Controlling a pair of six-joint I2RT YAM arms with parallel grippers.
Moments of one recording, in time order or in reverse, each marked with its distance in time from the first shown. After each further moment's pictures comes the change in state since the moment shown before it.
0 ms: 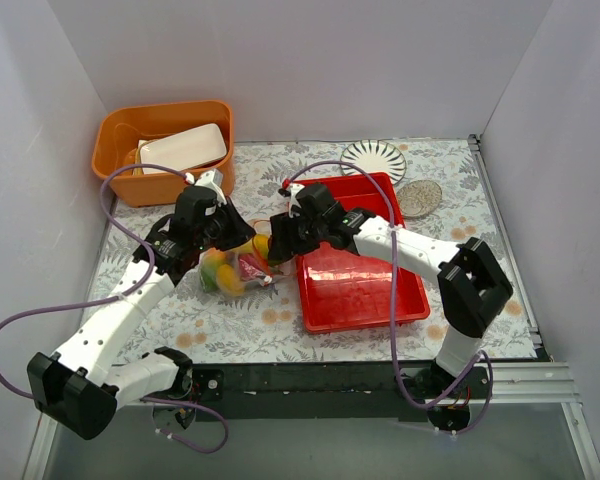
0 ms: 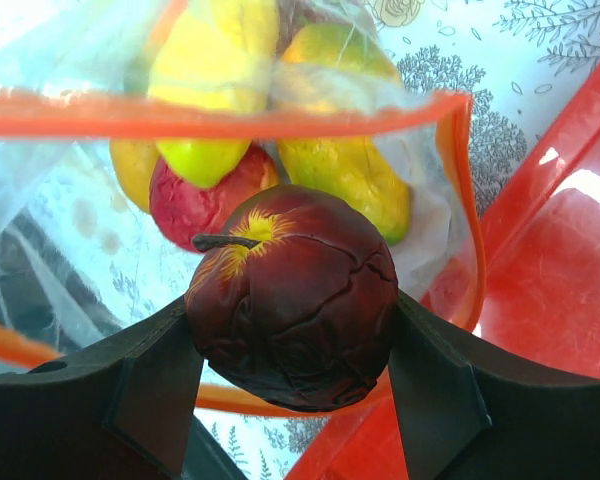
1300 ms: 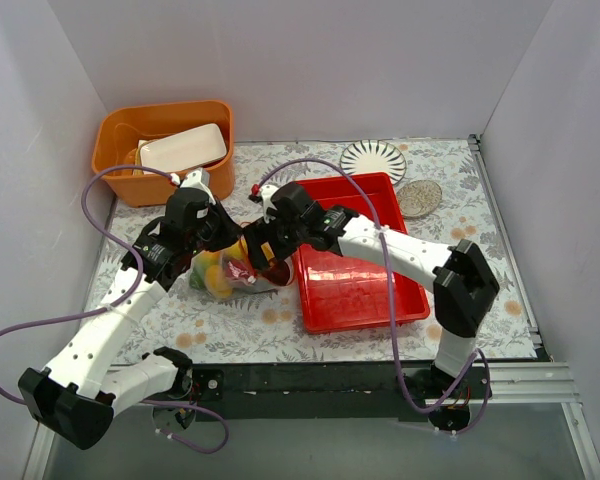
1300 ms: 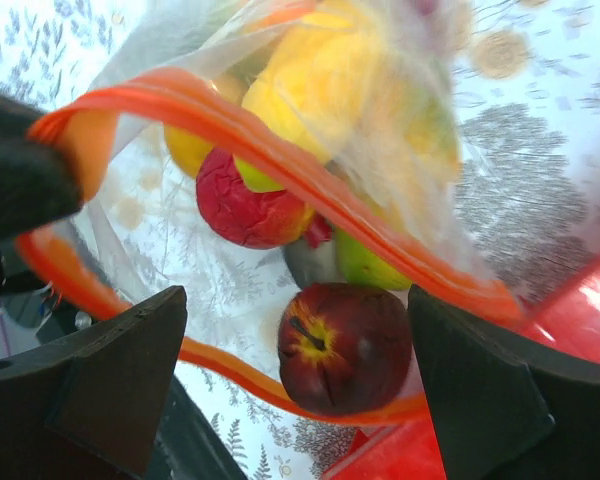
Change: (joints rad) left arm 0.002 -0.058 0.038 -0.092 -0.117 -0.004; right arm 0.119 0.083 0.202 -0.130 0.019 -0.140
